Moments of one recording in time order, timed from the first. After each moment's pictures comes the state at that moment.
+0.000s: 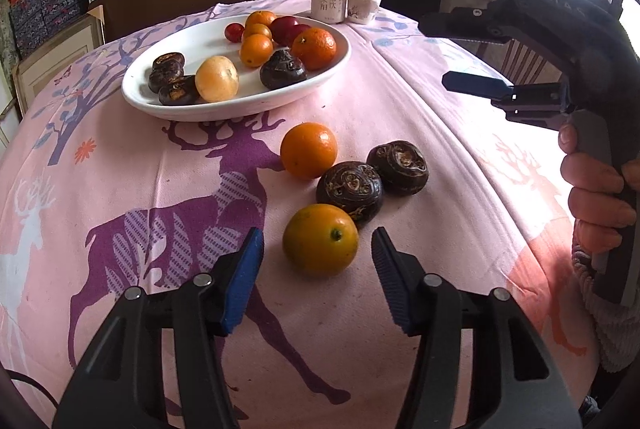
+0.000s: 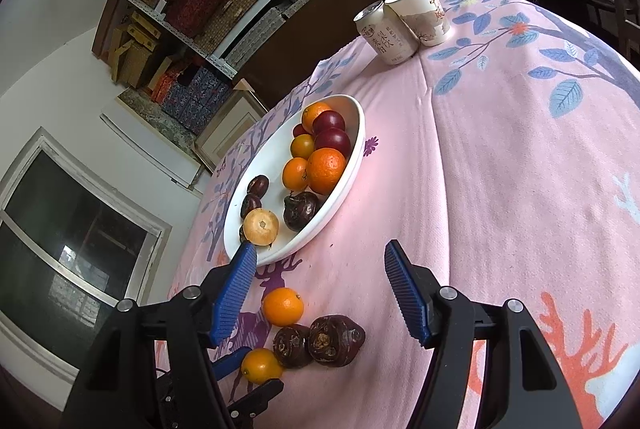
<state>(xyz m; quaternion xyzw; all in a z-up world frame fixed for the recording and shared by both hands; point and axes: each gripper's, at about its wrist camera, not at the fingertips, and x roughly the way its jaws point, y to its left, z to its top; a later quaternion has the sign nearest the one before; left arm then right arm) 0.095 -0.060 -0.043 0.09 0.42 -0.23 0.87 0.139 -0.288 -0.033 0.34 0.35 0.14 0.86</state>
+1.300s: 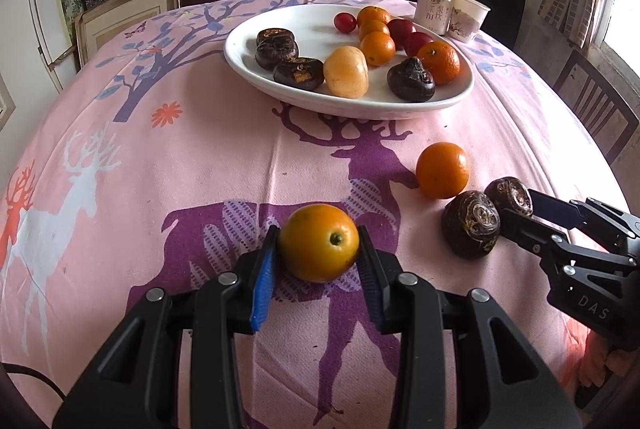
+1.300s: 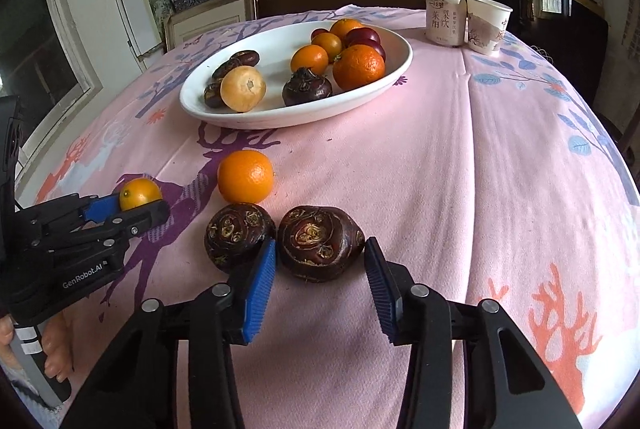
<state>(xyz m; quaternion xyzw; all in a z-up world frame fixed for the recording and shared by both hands) 0.130 -0.010 -0.044 0.04 0.44 -0.10 0.89 0.112 -0.192 -0.058 0.04 0.42 0.10 0.90</state>
